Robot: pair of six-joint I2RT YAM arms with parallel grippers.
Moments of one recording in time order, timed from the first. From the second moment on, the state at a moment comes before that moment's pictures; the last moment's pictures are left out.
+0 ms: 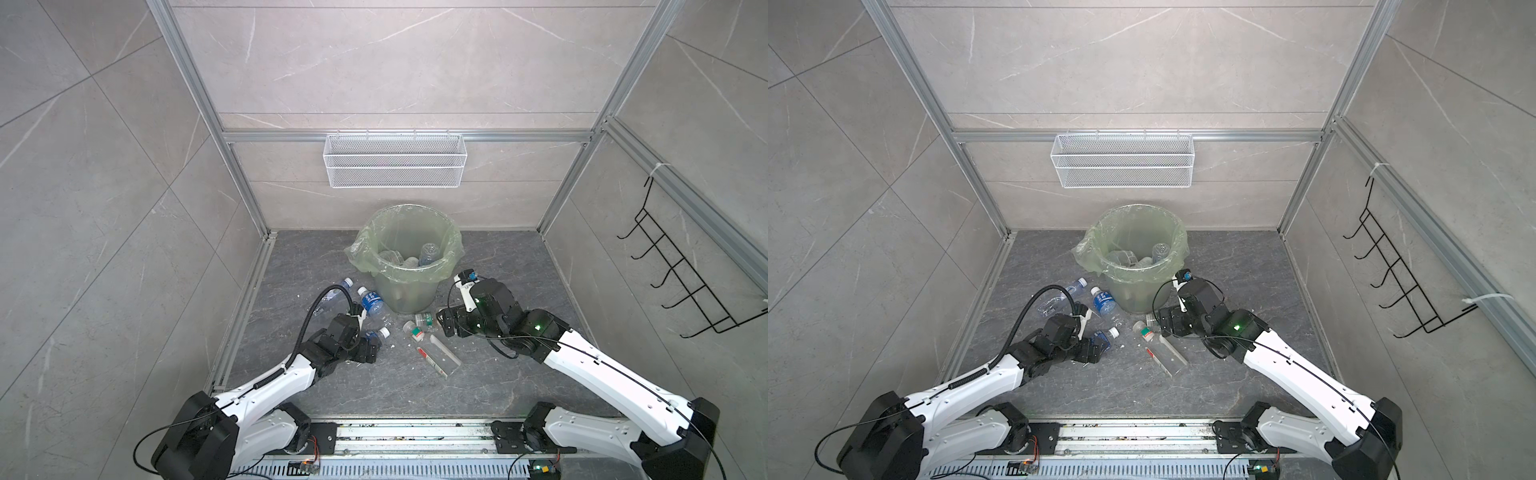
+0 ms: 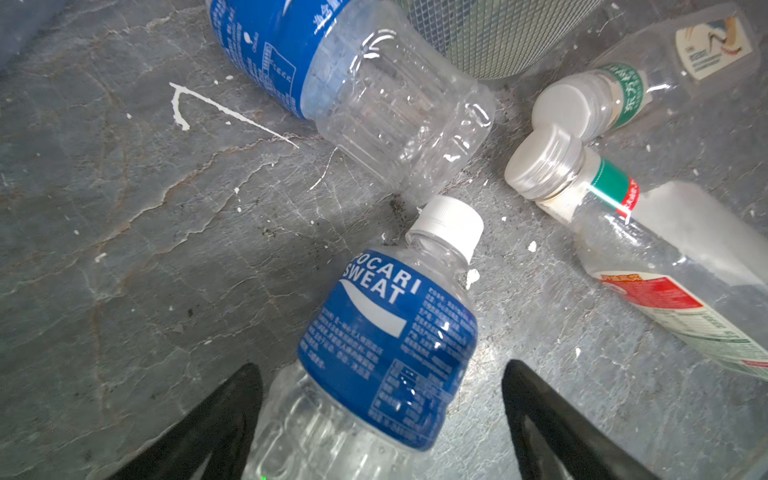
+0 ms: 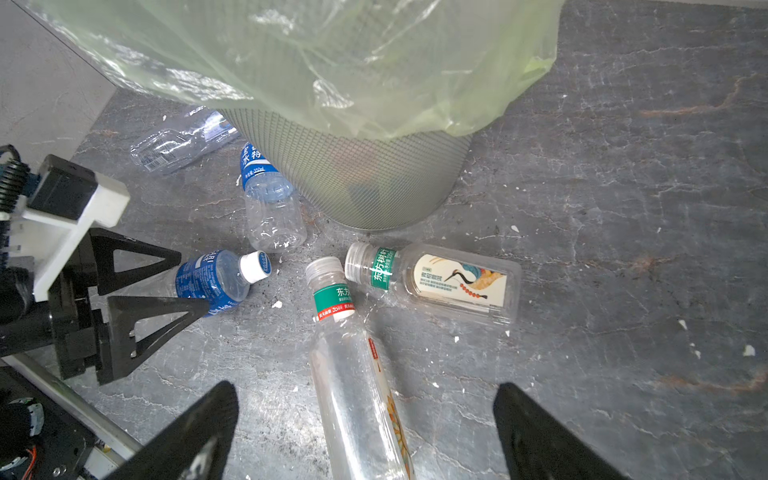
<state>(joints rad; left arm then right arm) -0.64 1.10 0.48 -0.25 0.03 -0.36 0.74 1.11 1.02 -0.70 0.13 0.37</state>
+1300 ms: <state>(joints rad) -0.78 1.27 0.57 -0.45 -0.04 -0.44 0.74 1.11 0.97 -0.67 0.13 0.38</state>
